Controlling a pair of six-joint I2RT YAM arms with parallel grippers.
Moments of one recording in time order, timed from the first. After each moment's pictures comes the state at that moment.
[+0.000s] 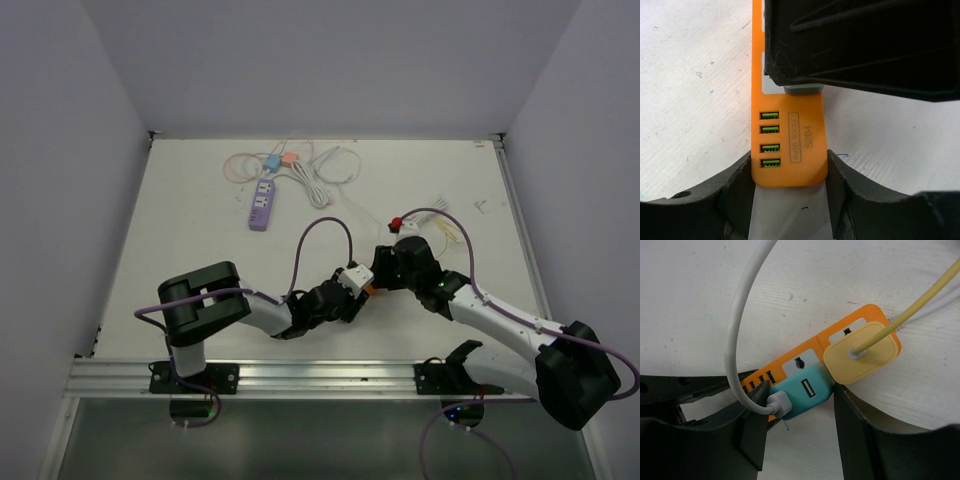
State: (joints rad) left arm -1.16 1.82 0.65 0.69 -0.28 -0.18; right arm 0.63 1.10 0.52 -0.12 0.10 0.48
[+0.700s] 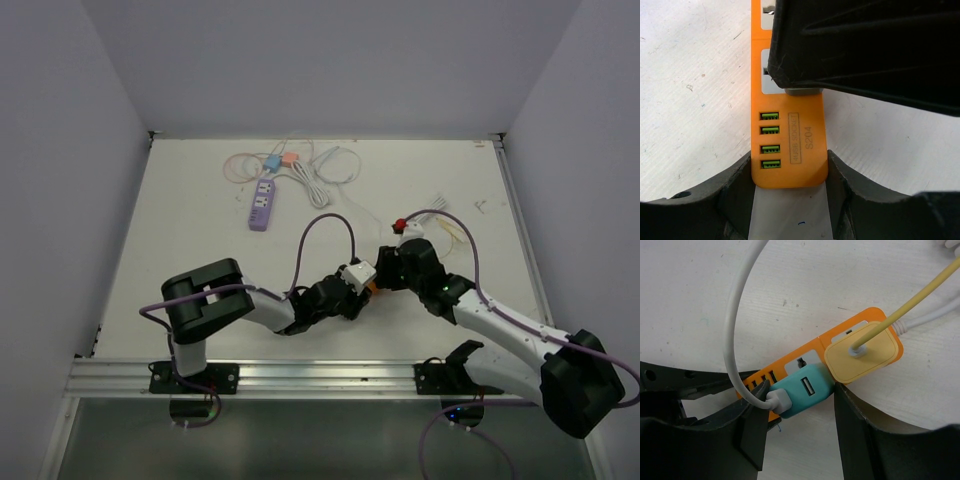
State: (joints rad) left arm -1.14 1.85 0.69 0.69 -0.21 -0.18; right arm 0.62 1.05 0.49 -0.11 0.12 0.45
